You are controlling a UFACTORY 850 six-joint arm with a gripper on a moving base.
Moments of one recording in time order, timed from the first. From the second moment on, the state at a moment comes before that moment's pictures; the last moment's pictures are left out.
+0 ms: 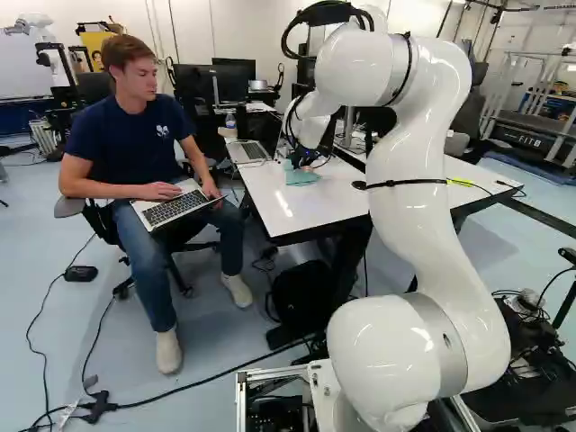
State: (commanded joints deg) arm -0.5 -35.9 -80.9 8.6 -8.7 0.0
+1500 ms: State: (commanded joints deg) arm 1.9 -40.4 -87.4 8.6 -8.7 0.0
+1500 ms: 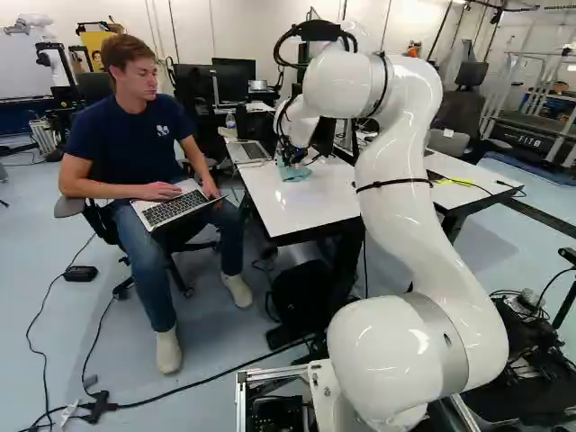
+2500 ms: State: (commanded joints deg) arm -3.3 -37.5 -83.3 8.6 -8.7 0.0
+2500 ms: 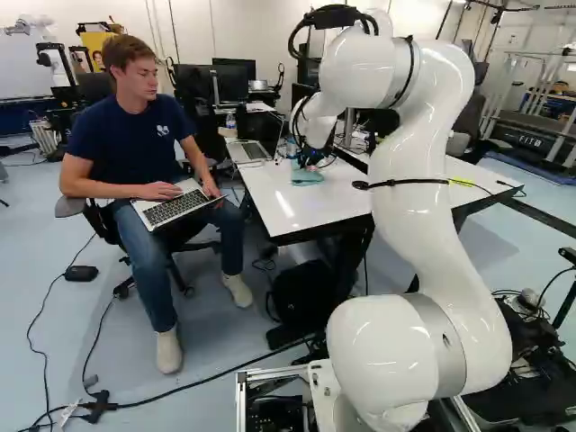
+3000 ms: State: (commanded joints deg) arm -2.9 -43.5 -91.8 8.6 -8.7 0.0
